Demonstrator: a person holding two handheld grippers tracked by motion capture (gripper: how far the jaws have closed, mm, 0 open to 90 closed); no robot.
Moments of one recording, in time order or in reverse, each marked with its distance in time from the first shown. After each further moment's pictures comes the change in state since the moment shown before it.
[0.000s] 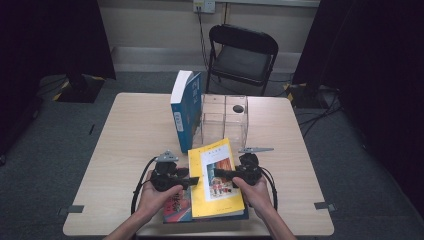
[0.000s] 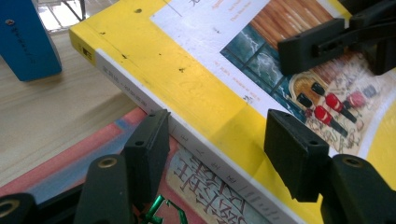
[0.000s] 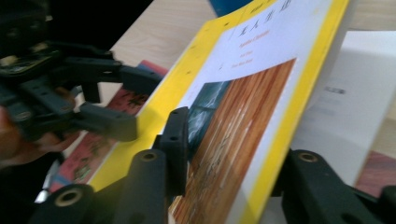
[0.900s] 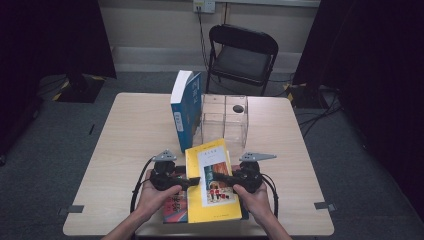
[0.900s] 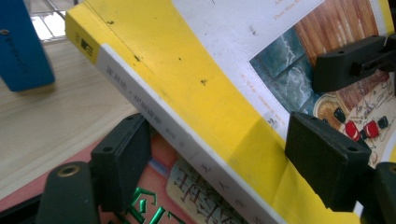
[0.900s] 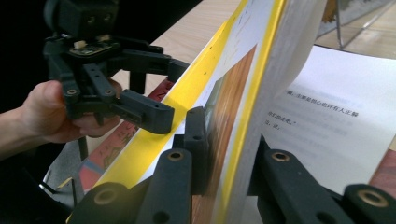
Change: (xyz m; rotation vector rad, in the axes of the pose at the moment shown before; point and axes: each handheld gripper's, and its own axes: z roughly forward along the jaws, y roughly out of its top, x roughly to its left) left arm 0.006 -0.001 0.002 -0.043 -0.069 -0.010; right arm 0.021 -0.013 -0.011 -0.089 0.062 -0.120
